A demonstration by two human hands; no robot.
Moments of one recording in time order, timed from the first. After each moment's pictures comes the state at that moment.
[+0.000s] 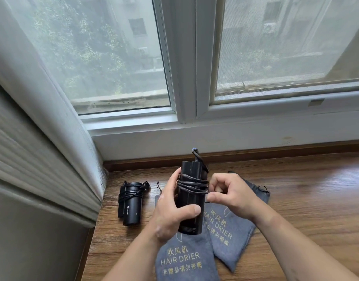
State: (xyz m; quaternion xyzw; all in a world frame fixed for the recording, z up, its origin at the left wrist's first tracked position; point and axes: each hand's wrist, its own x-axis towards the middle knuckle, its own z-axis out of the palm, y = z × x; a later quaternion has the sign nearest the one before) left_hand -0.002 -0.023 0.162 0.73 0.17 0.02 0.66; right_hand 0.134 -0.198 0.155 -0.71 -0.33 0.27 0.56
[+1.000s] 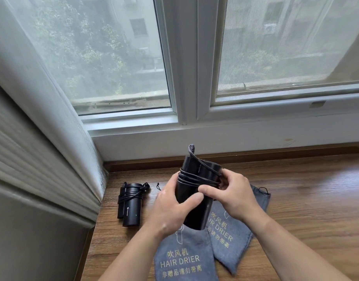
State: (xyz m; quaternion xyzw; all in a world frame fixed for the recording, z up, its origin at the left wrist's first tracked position) left_hand 0.008 -0.025 0.178 0.81 0.18 0.03 0.56; right_hand 0.121 -0.187 0.168 -0.79 -0.21 0.16 0.56
